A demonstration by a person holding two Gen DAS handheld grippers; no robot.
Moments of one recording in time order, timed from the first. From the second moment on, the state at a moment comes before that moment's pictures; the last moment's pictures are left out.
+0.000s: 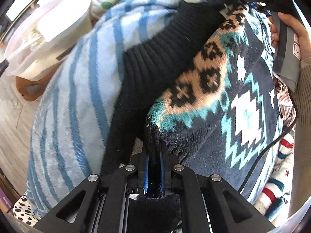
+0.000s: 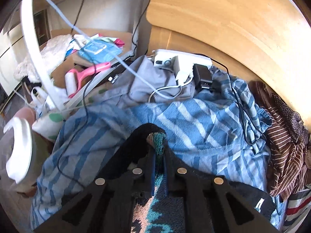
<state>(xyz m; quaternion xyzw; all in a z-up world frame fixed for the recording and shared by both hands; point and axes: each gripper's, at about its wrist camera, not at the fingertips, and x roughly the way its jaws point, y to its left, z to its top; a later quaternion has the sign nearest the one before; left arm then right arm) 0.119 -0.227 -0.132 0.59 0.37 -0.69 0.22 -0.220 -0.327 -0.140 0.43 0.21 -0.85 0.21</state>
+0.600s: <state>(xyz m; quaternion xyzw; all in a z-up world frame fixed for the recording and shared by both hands) 0.137 -0.230 -0.154 0.56 0.42 -0.67 0.26 -0.228 -0.262 -0.121 0.45 0.11 -0.84 0.27</state>
